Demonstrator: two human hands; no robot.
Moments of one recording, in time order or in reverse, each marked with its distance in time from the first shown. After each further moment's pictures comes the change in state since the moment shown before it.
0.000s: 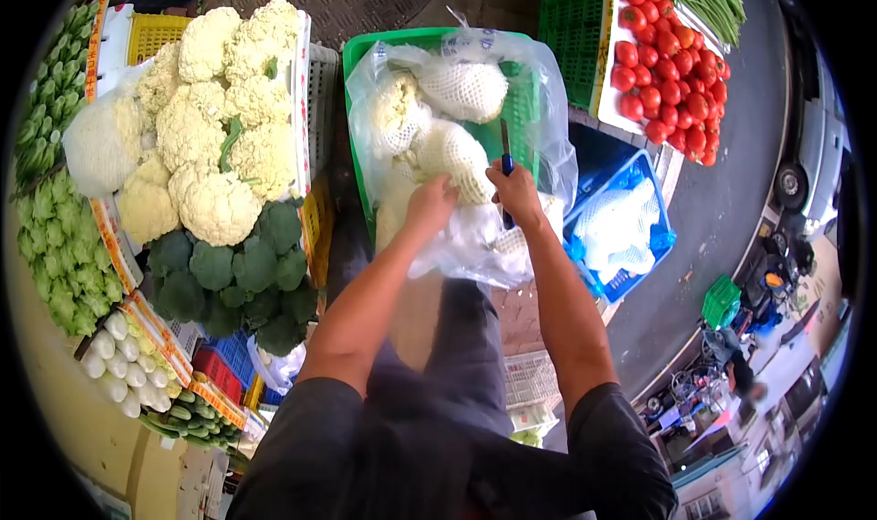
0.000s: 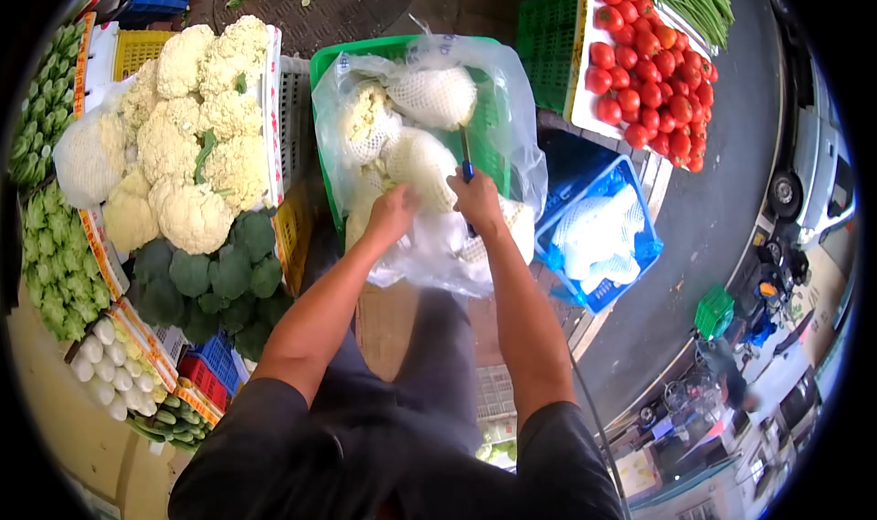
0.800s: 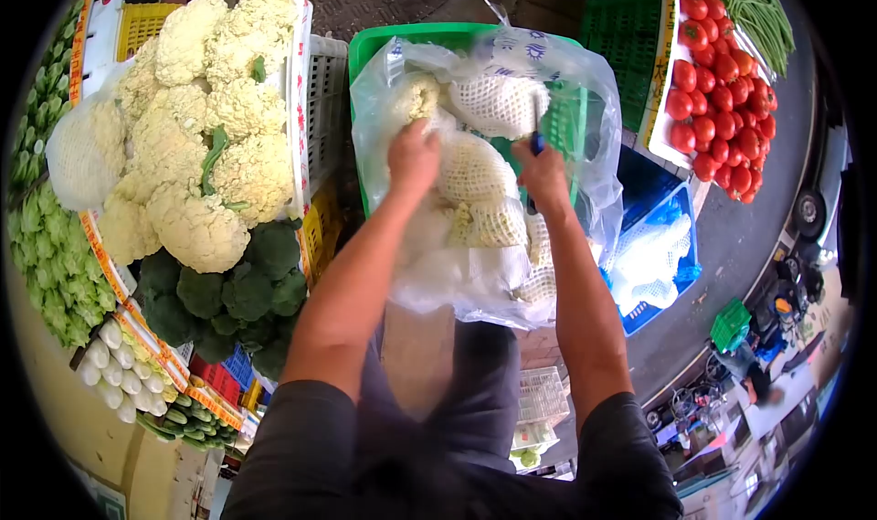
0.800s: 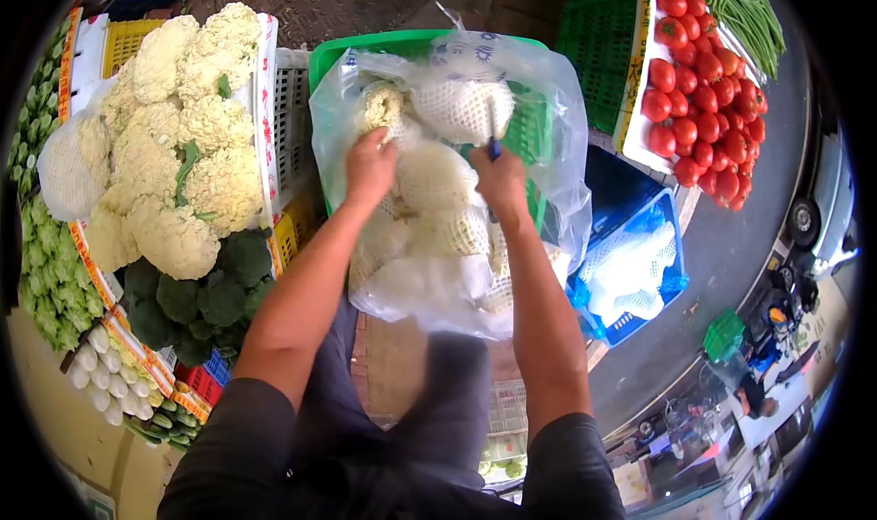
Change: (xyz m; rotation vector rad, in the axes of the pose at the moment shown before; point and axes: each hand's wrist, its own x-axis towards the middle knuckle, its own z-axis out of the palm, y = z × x) left_hand 0.144 -0.064 -0.029 0.146 0.444 0.090; right_hand 0.113 0.000 0.027 0.011 0.140 -0.037
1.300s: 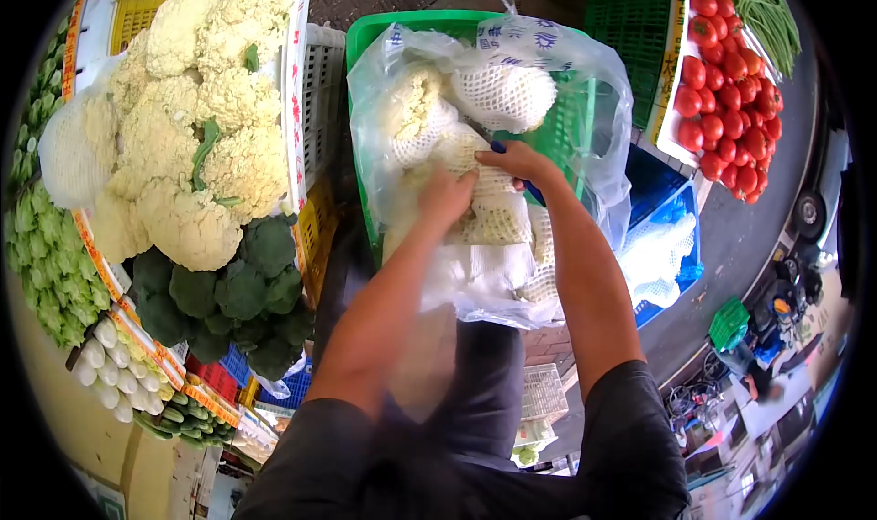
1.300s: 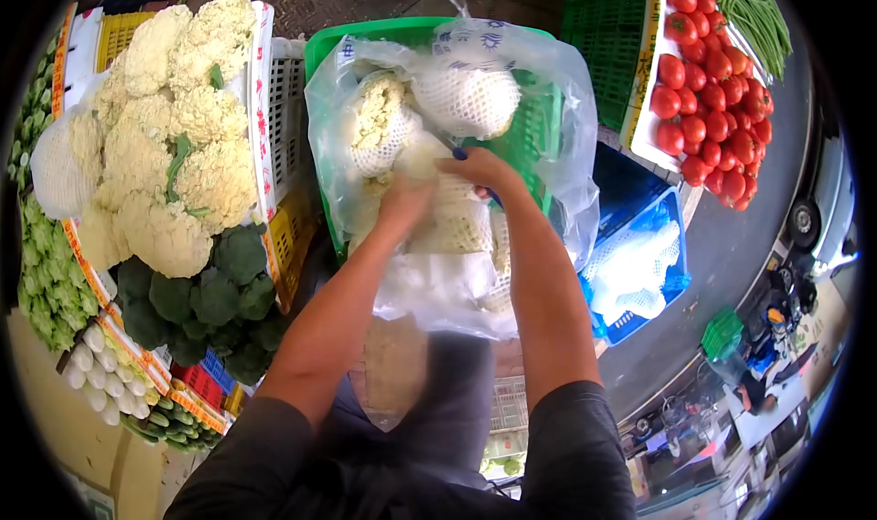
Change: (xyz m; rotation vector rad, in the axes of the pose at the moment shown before) left_hand -0.068 0.026 0.023 0.006 -0.490 -0.564; right_hand 0.054 0.018 0.027 -0.342 -0.720 0.226
